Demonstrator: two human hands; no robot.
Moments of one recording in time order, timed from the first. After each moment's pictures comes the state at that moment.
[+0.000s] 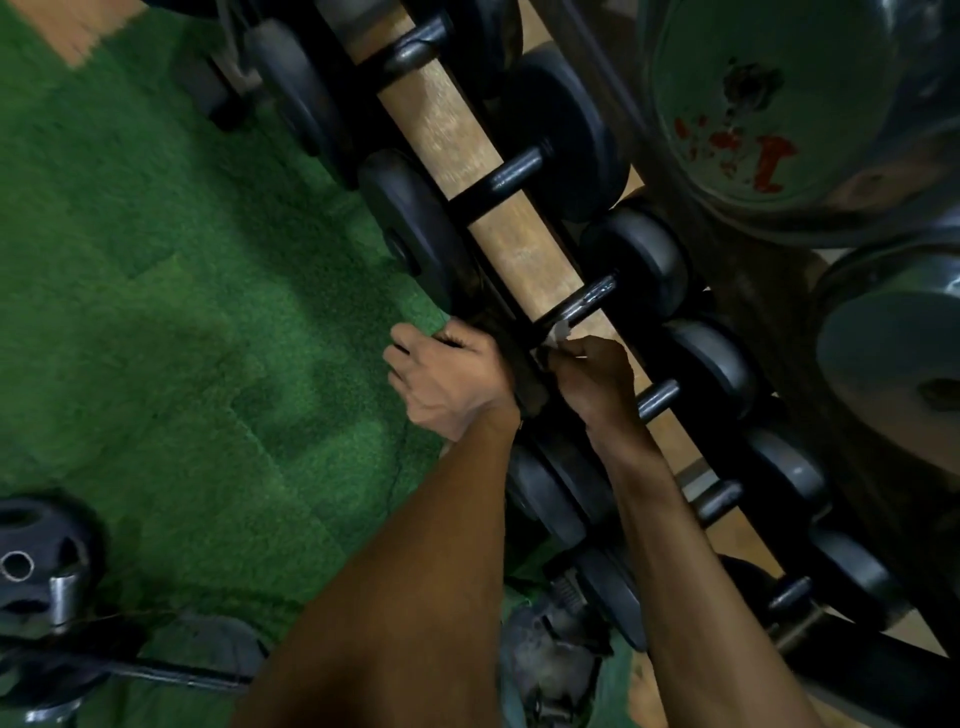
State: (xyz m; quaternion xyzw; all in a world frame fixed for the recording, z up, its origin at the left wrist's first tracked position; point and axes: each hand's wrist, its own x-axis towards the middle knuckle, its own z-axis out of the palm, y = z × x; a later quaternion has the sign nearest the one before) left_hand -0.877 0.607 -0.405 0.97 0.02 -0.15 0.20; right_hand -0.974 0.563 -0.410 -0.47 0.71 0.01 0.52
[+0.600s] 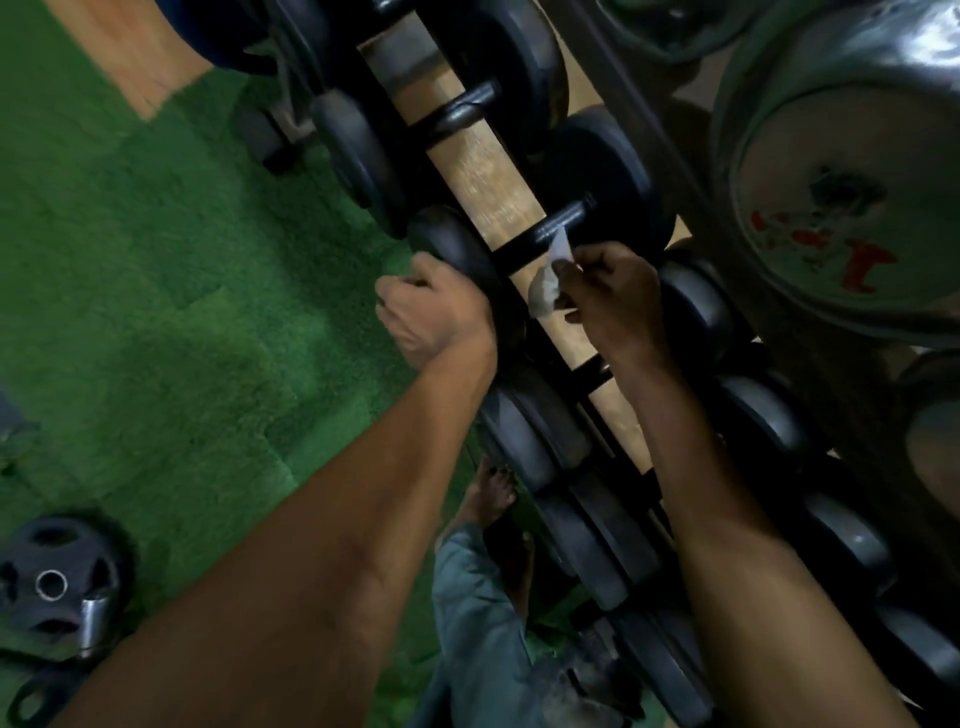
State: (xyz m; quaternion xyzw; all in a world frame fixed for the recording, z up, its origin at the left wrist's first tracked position) left_hand -0.776 0.546 -0.389 0.90 0.15 -0.15 0.37; right_hand -0.900 0.484 -0.396 -0.57 0.57 -0.18 0.56
